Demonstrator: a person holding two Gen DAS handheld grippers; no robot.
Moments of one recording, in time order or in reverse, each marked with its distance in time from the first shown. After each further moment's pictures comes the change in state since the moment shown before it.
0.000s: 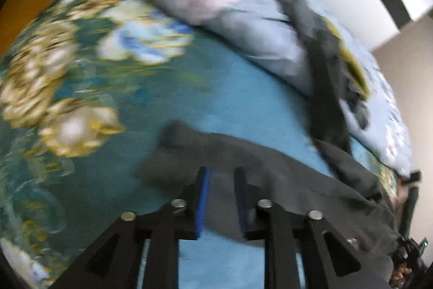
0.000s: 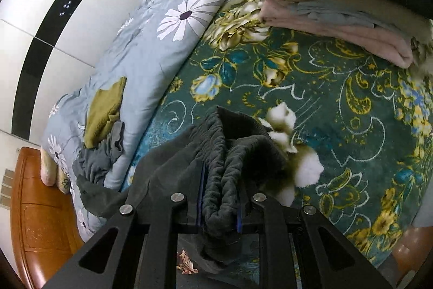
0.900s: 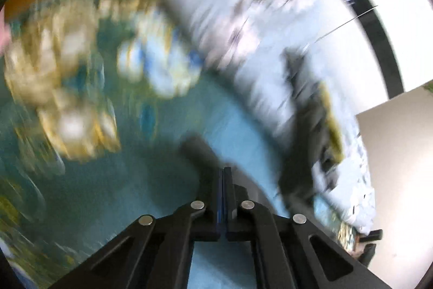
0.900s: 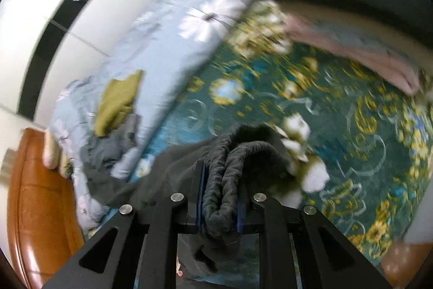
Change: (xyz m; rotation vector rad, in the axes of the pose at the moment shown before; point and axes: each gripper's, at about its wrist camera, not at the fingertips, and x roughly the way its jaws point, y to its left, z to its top) left arm -0.067 0.026 0.012 -0.206 -0.217 -0.182; right arm -0.031 0.025 0.001 -0.125 -0.028 0.075
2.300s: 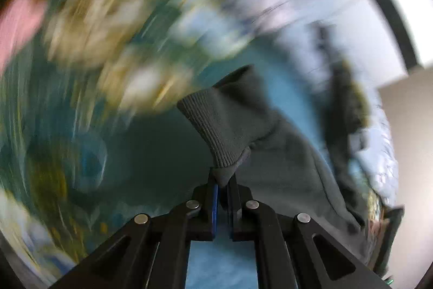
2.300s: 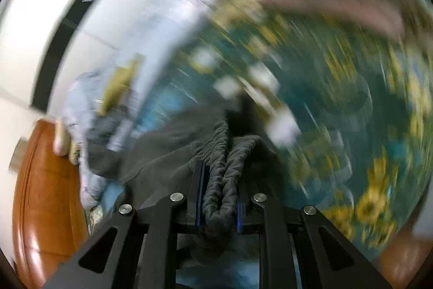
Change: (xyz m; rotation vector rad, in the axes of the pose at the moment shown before) left arm -0.002 0.085 -0.083 -0.073 0.194 0.135; right arm 0.016 -0.104 -0.087 0.079 0.078 0.034
